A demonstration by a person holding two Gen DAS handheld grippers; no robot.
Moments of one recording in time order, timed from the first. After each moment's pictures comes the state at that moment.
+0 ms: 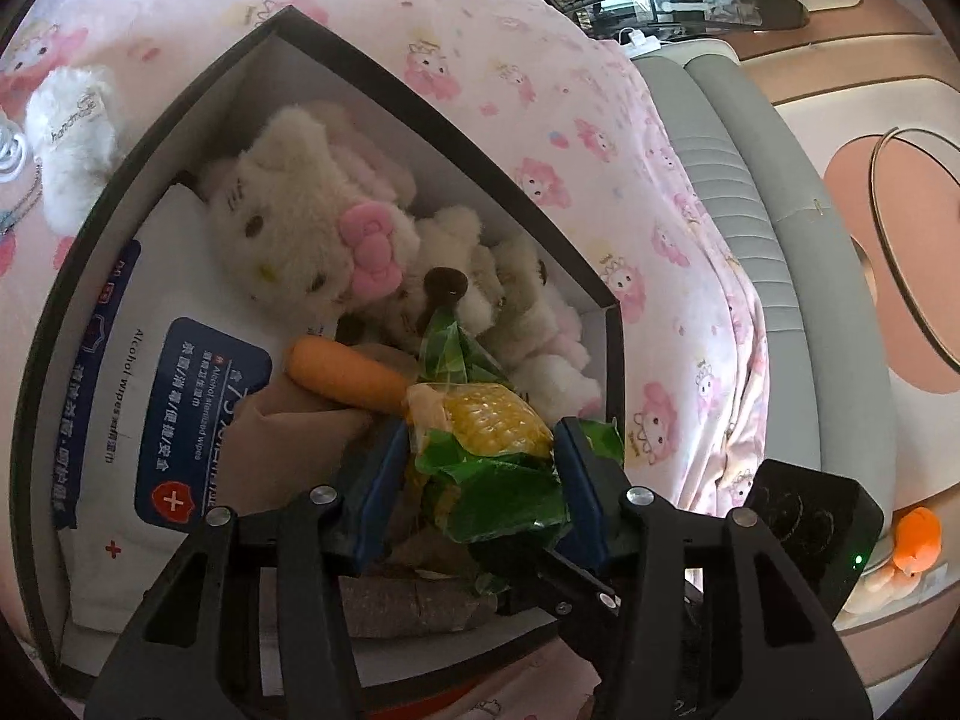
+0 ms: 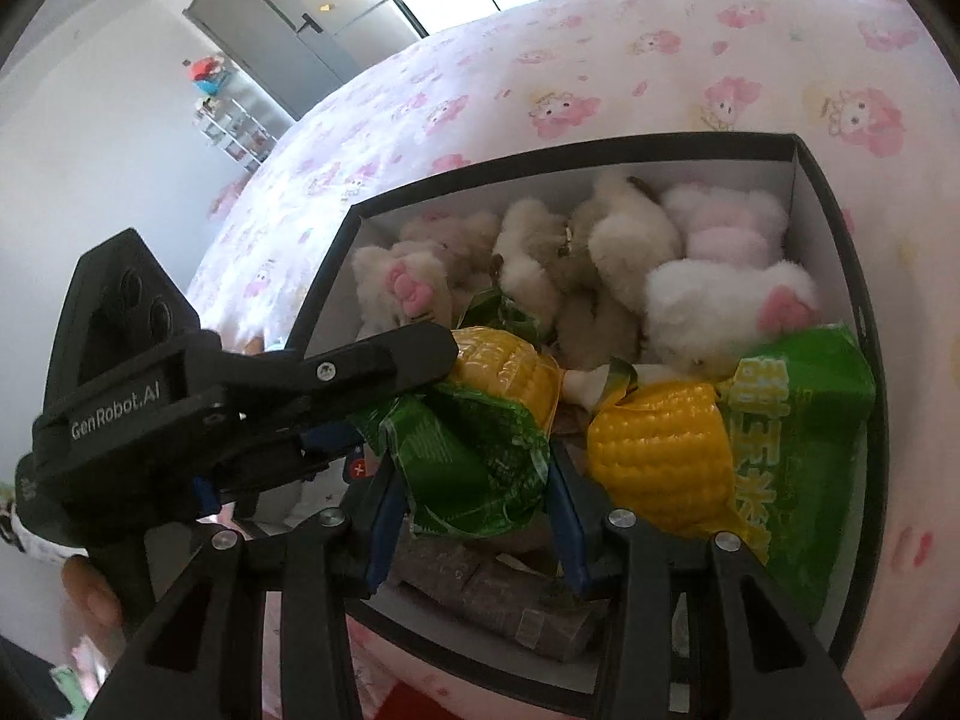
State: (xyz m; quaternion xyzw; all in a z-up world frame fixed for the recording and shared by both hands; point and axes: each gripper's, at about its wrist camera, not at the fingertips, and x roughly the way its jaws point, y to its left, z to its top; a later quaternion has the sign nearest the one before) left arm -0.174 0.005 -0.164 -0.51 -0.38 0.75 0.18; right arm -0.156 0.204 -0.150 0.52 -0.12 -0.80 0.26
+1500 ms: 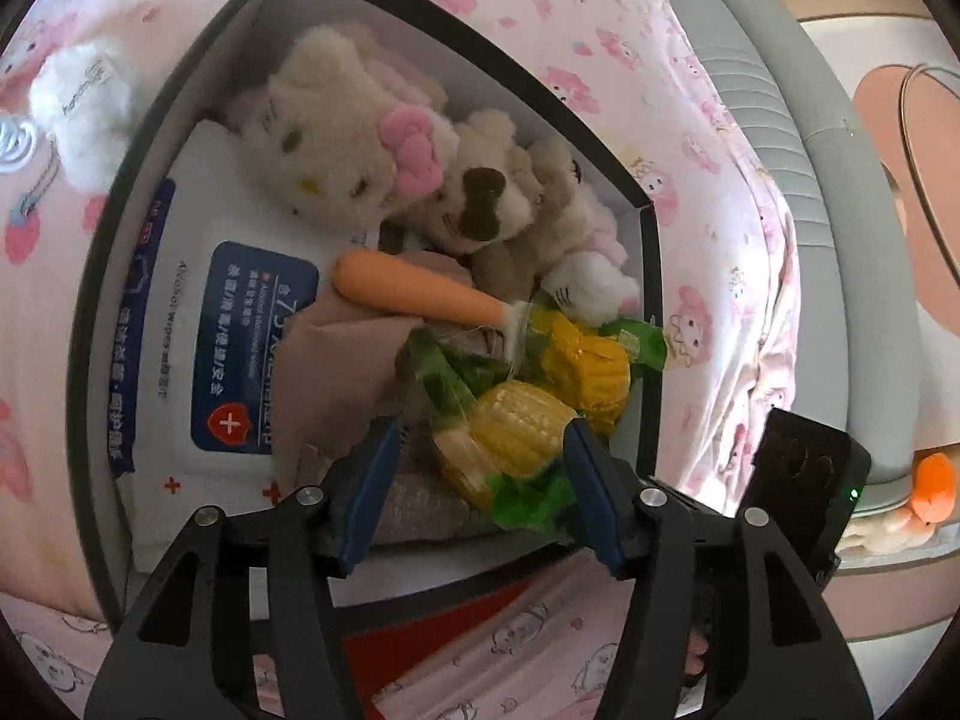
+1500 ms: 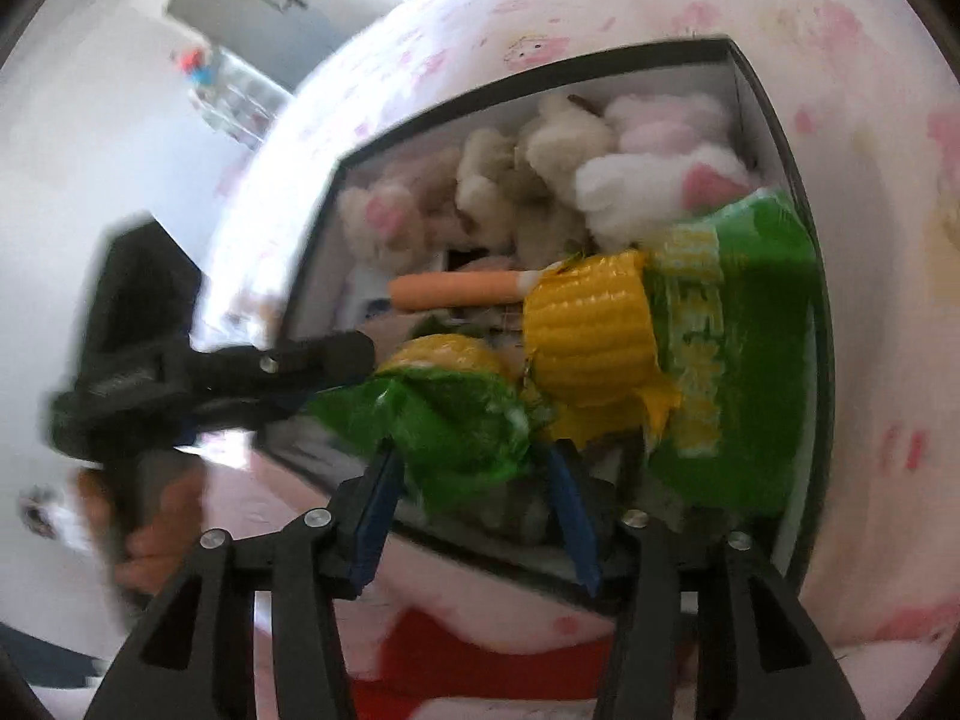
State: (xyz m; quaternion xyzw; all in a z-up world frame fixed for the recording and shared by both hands) left arm -0.164 0.001 -0.163 -0.61 -0.31 0.70 0.20; right arm -0.140 0.255 -0.158 0.57 -0.19 -0.74 0.30
